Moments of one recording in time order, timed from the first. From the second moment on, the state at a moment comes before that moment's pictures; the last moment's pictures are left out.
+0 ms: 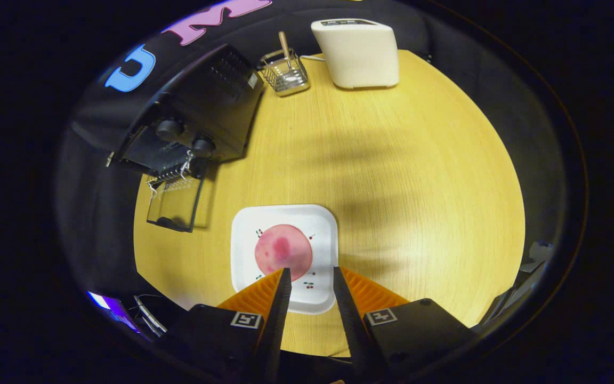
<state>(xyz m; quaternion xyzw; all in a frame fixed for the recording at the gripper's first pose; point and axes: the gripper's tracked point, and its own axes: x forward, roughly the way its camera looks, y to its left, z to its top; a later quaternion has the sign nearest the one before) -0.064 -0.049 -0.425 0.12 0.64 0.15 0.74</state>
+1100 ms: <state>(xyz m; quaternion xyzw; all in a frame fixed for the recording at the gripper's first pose) -0.071 -0.039 -0.444 0.28 0.63 0.15 0.70</state>
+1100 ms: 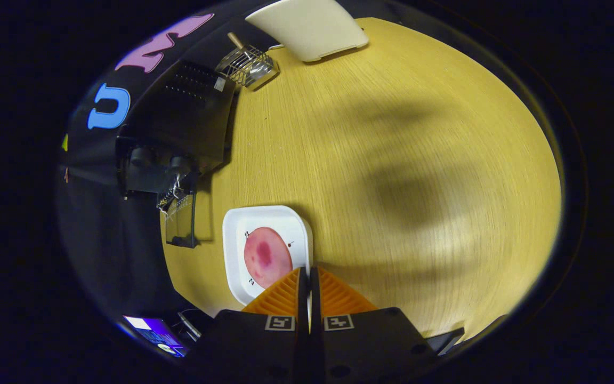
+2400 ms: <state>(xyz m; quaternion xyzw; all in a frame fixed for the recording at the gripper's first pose) -0.058 0.199 -0.320 0.51 0.50 0.00 0.70</state>
